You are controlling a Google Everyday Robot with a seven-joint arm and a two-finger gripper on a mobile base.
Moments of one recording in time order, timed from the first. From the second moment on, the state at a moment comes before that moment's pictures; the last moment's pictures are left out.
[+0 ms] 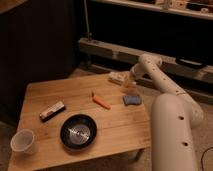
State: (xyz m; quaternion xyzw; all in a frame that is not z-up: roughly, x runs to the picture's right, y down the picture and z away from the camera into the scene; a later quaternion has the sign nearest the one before) arm 0.161 -0.069 1.013 0.11 -0.20 -0.92 0.33
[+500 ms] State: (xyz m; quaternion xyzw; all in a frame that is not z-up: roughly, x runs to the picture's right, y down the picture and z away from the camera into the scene) arm 0.139 -0.051 1.014 0.12 -0.24 -0.91 0.33
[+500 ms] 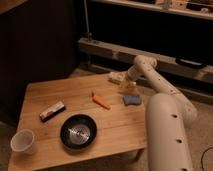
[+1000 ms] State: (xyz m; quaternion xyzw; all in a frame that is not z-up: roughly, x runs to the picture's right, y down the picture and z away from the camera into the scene) arm 0.102 -0.044 0.981 0.14 -0.28 -0.90 0.30
